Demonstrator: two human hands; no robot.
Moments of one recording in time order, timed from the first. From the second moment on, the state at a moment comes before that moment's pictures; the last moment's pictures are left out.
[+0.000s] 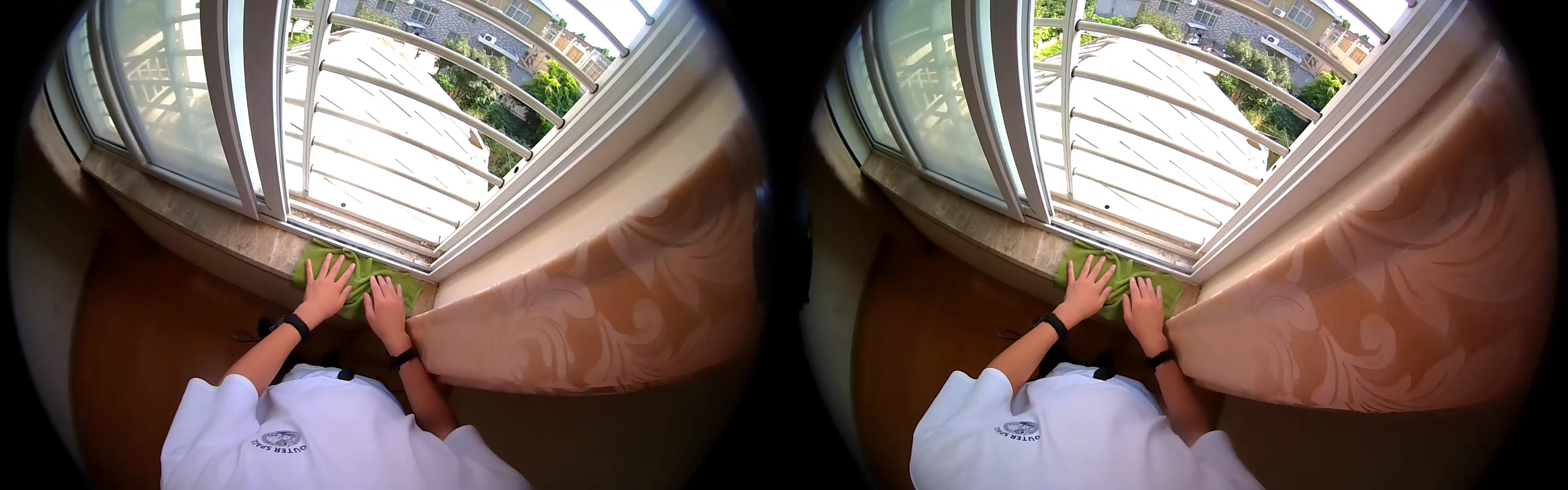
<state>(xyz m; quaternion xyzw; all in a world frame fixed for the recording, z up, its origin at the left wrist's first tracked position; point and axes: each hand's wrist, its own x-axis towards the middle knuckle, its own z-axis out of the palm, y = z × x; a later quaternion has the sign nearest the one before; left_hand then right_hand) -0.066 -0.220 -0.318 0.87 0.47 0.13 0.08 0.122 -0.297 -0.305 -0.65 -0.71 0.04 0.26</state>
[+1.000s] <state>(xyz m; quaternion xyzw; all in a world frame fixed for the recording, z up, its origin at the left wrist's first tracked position) -0.077 -0.207 -0.316 0.82 0.56 0.12 0.08 0.094 -0.278 -0.310 -0.64 -0.74 0.12 0.15</state>
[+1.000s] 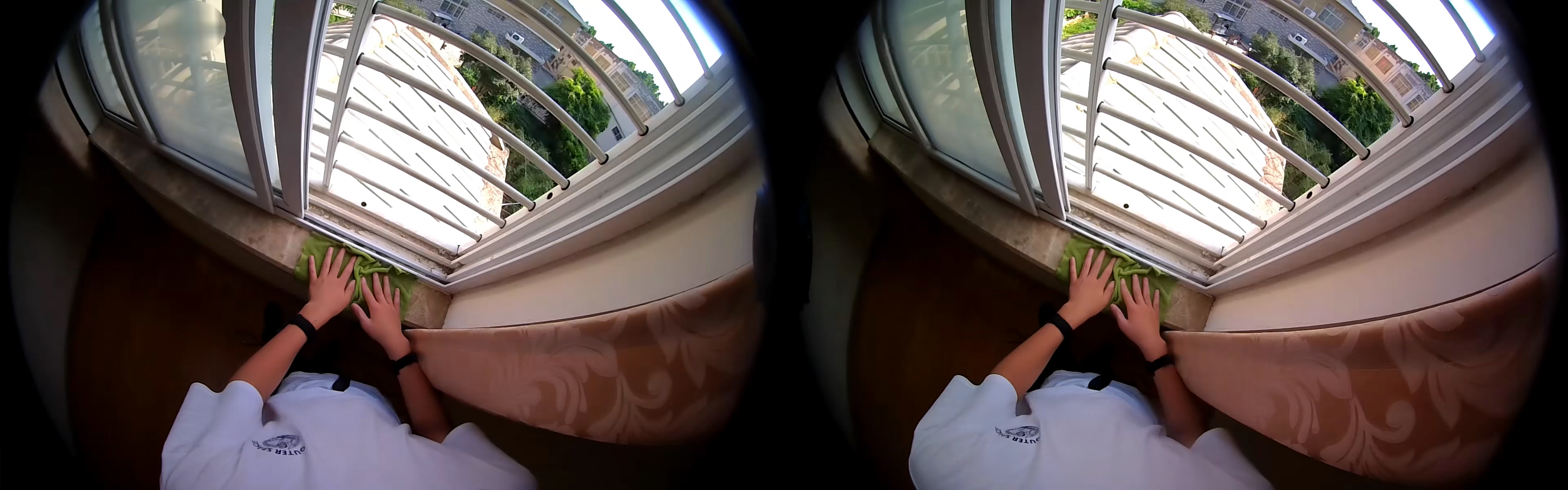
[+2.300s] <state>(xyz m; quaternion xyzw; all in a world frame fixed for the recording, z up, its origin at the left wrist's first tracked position) -0.519 0.011 -0.327 0.74 0.66 0.13 0.01 -0.284 -0.045 -0.287 -0.35 -0.87 0.34 0.09</state>
